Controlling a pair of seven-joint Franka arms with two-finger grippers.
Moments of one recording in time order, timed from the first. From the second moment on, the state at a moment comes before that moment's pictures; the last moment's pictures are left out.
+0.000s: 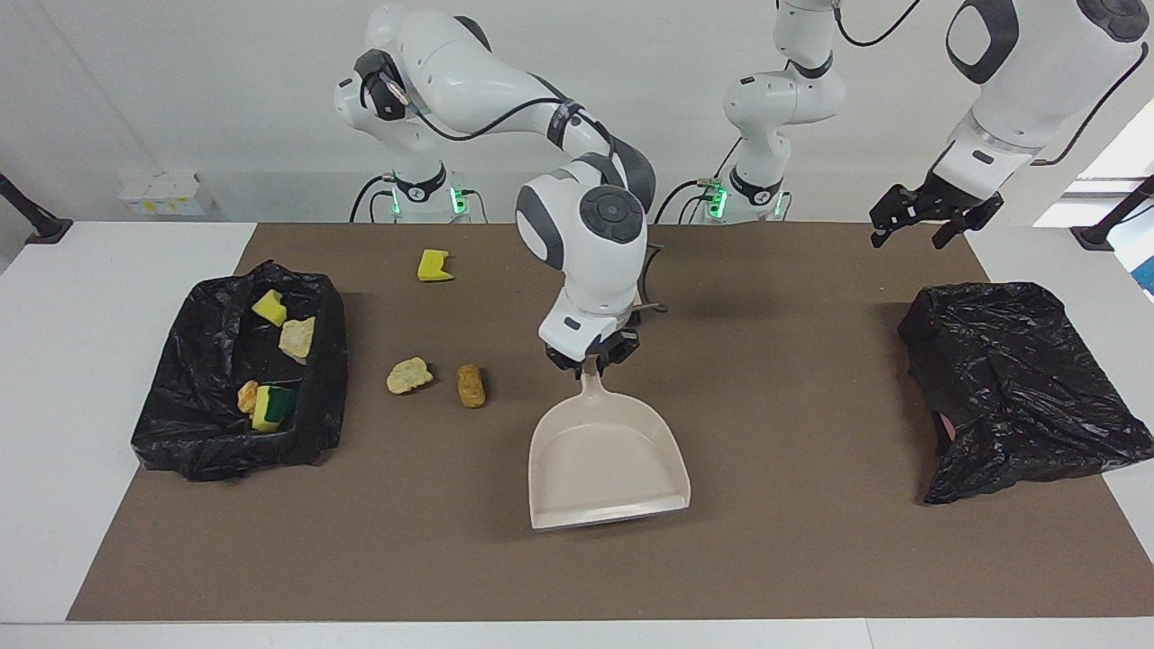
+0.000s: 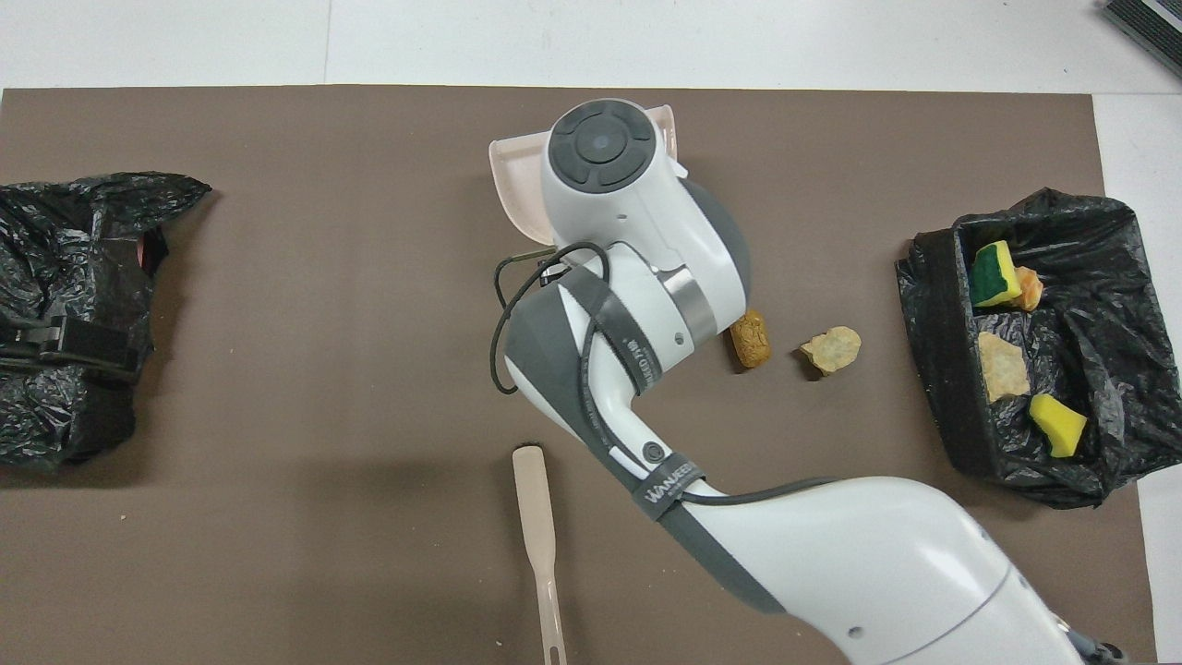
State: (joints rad) left arm 0.08 -0.10 -0.08 -1.74 -0.04 1.58 0.06; right arm 0.49 0.72 0.15 -1.06 -0.11 1.75 0.51
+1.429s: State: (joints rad) left arm 0.08 -0.10 -0.08 -1.74 -0.04 1.58 0.06; right arm 0.54 0.75 0.15 -1.10 0.00 1.85 0.62
